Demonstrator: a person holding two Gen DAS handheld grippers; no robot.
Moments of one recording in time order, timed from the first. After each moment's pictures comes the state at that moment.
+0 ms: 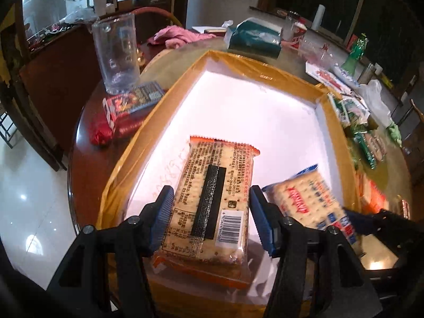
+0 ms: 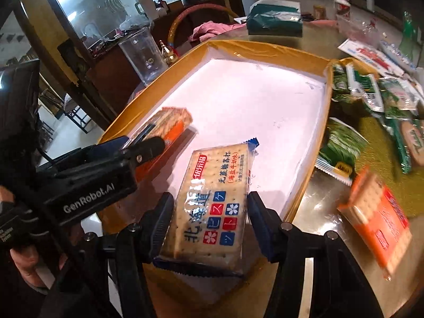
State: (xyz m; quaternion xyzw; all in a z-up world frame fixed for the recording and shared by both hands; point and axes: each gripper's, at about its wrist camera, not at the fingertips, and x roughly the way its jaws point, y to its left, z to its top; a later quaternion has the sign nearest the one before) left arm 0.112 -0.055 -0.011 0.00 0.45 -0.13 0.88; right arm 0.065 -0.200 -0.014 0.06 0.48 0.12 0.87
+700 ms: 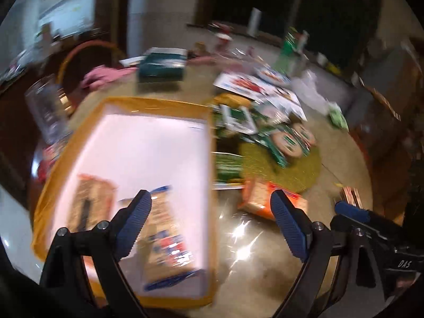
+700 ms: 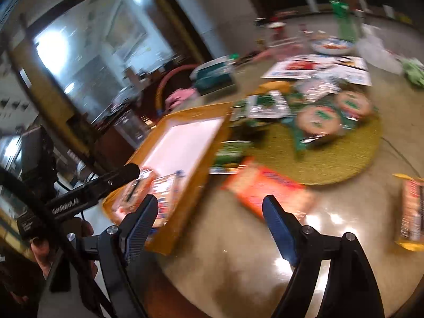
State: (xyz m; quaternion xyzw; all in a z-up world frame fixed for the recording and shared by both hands) left arm 0.053 -0.184 0.052 0.03 0.40 -0.27 0.88; right arm -0.050 -0.376 0.029 0.23 0.35 0.06 0.91
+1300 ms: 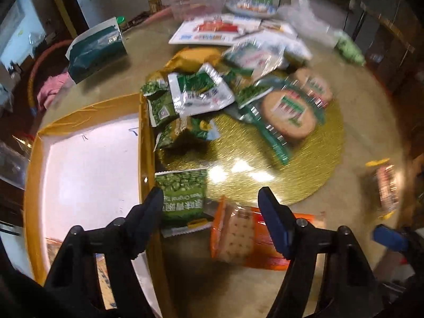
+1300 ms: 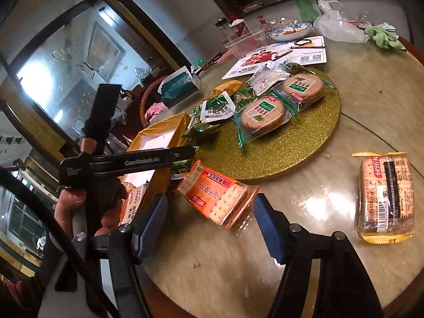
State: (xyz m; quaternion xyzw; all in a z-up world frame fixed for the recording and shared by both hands) left arm 0.123 -0.305 0.001 0.20 0.50 -0.26 0.80; right arm -0.066 -0.430 0.008 0.29 0.34 0.06 0.89
